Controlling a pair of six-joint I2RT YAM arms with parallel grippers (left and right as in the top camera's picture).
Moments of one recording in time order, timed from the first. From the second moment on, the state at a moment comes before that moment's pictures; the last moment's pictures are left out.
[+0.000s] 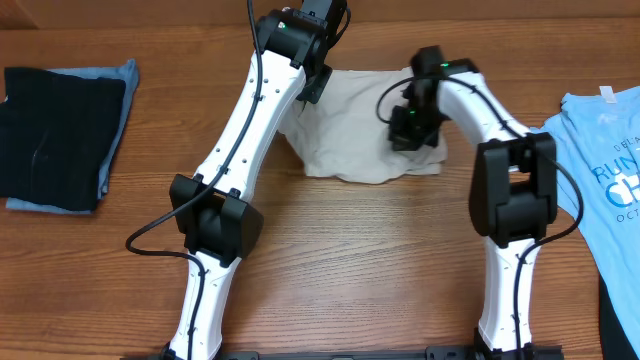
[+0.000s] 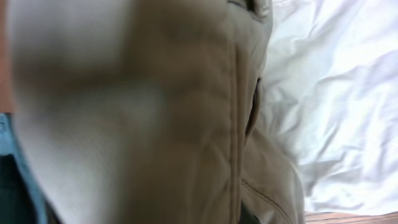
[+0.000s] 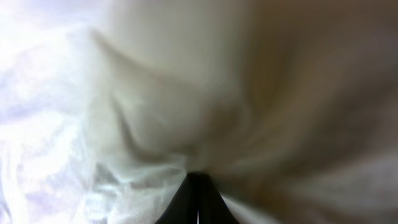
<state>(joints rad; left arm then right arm) -0.44 2.35 2.52 -1.40 -0.30 0.03 0.19 2.34 1.85 -1.05 -0.29 0.38</state>
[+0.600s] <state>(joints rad) -0.30 2.34 2.52 -1.43 -0.31 0.13 0.40 2.36 1.95 -0.62 -0.62 0.61</state>
